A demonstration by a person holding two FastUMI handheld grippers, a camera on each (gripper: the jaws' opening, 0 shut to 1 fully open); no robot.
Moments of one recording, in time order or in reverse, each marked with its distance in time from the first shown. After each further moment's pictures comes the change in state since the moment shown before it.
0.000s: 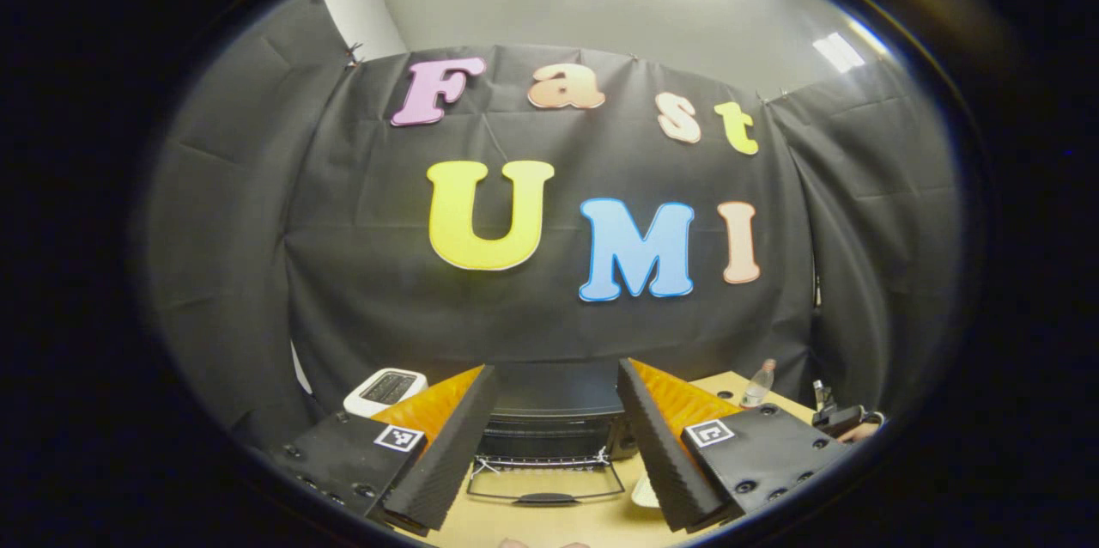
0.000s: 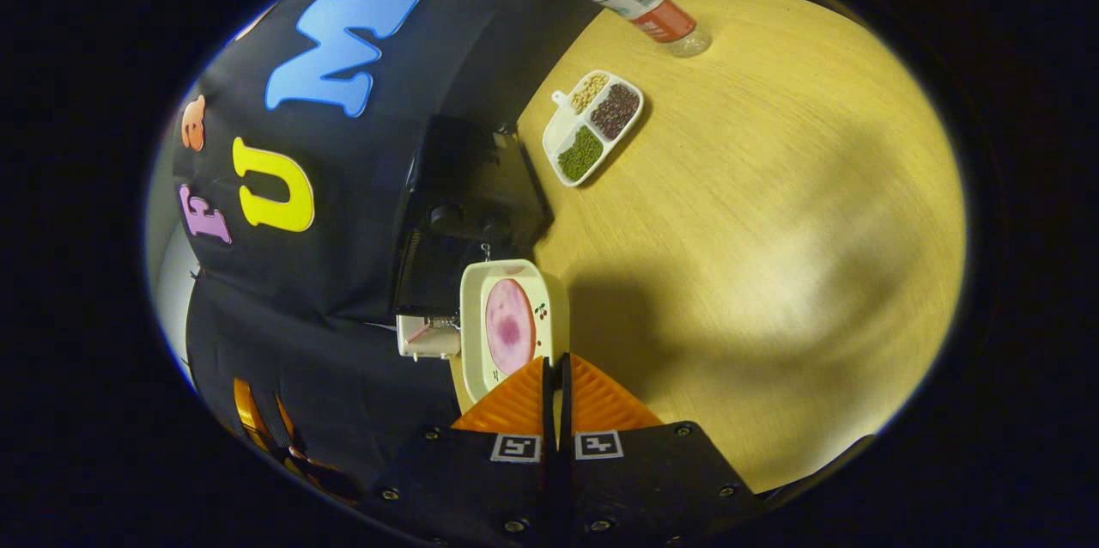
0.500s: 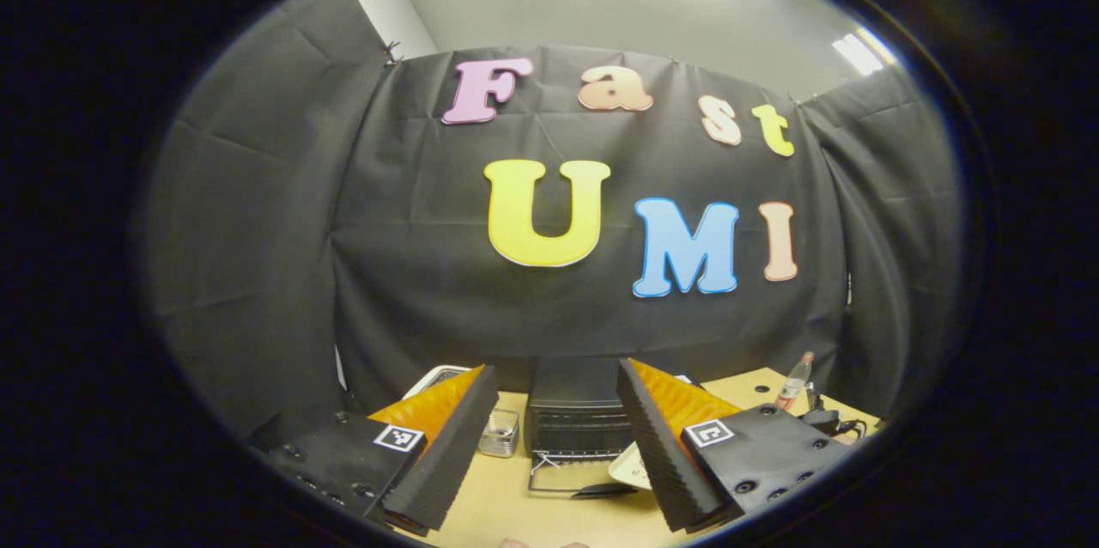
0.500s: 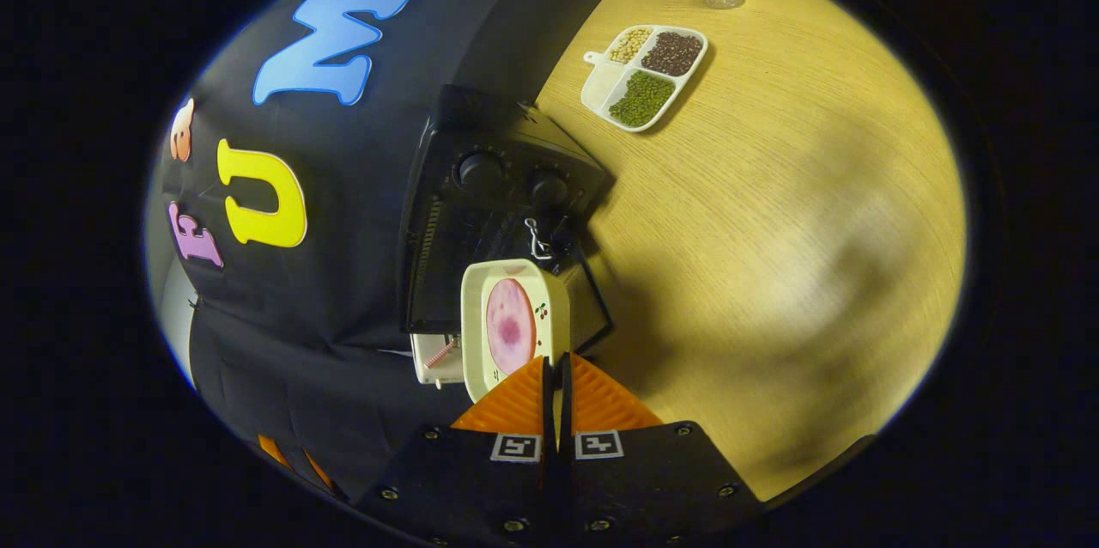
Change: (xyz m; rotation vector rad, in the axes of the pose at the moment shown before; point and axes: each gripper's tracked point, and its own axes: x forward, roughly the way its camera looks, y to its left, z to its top) left arm -0.030 0.093 -0.010 -0.001 0.014 0.108; right arm 0.101 0.081 -0.023 0.123 -0.102 0.022
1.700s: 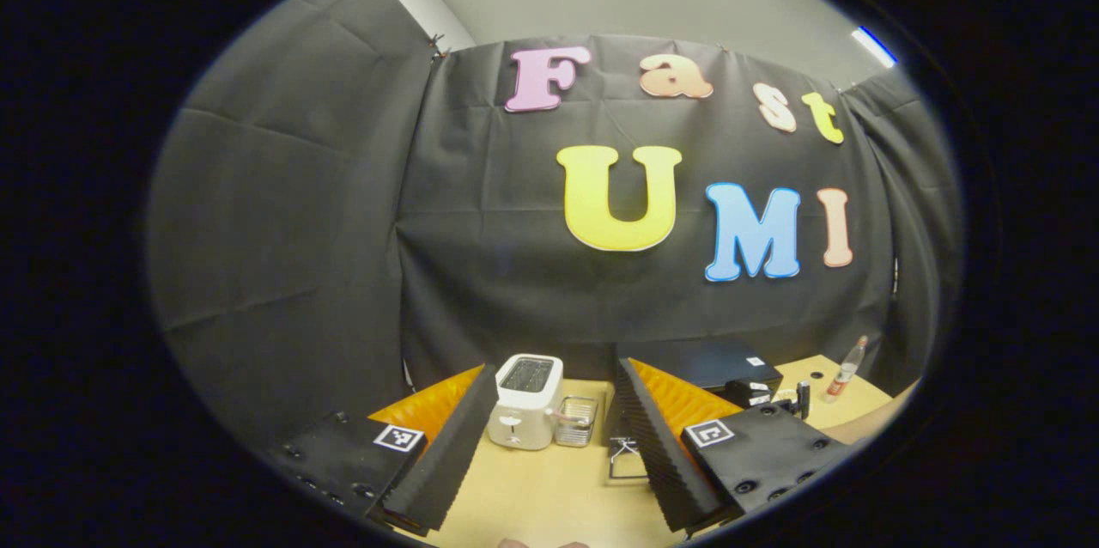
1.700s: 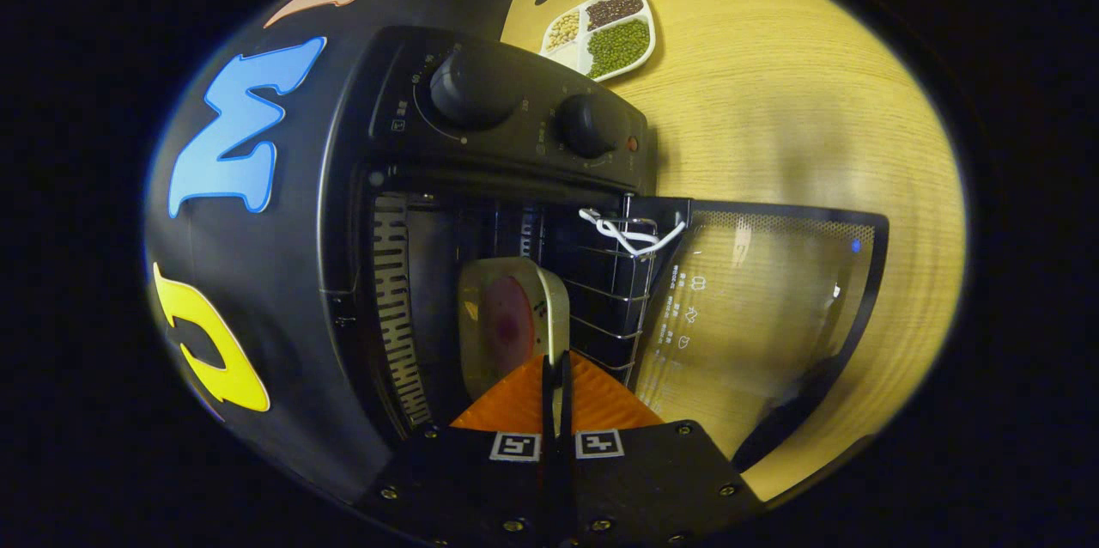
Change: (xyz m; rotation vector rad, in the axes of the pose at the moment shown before) left arm -0.012 0.107 -0.017 0.017 0.058 0.164; right arm 0.179 0.070 0.031 0.462 -0.436 -0.134
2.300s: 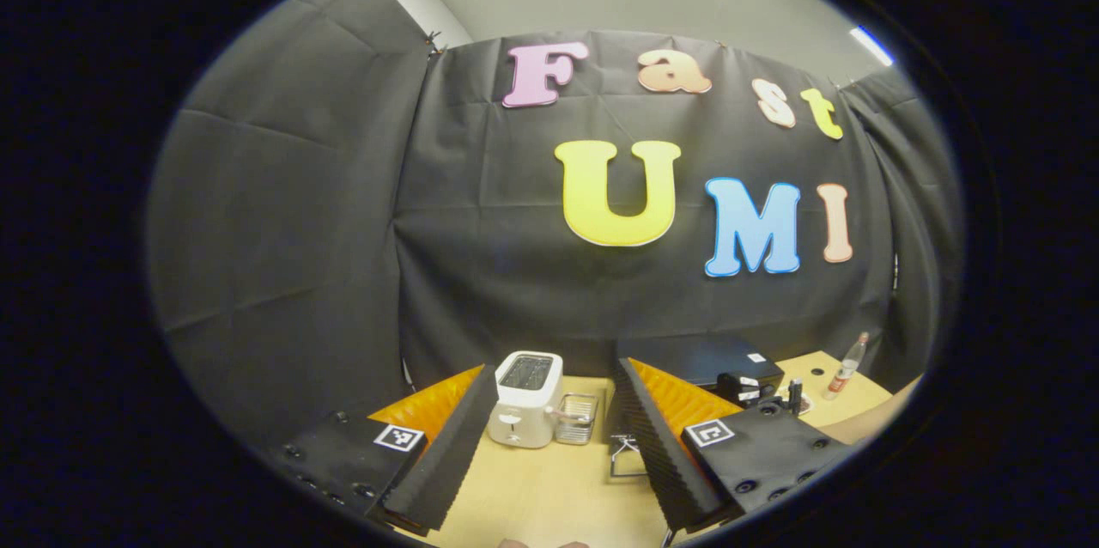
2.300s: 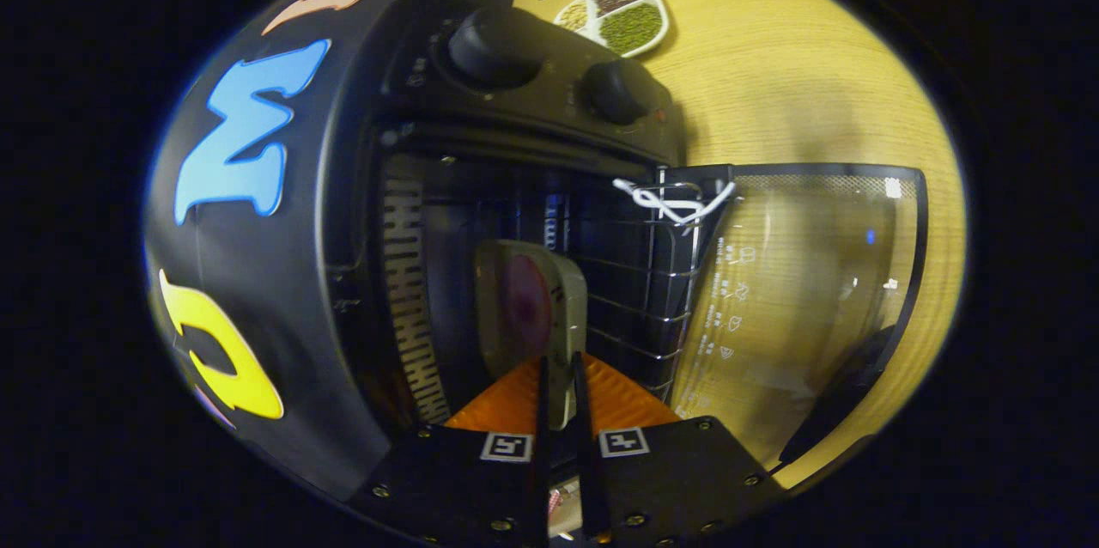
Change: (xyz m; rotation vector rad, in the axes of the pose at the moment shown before) left arm 0.006 -0.010 0.003 -0.001 -0.004 -0.023; right arm 0.001 0.024 -0.016 -0.063 0.052 0.086
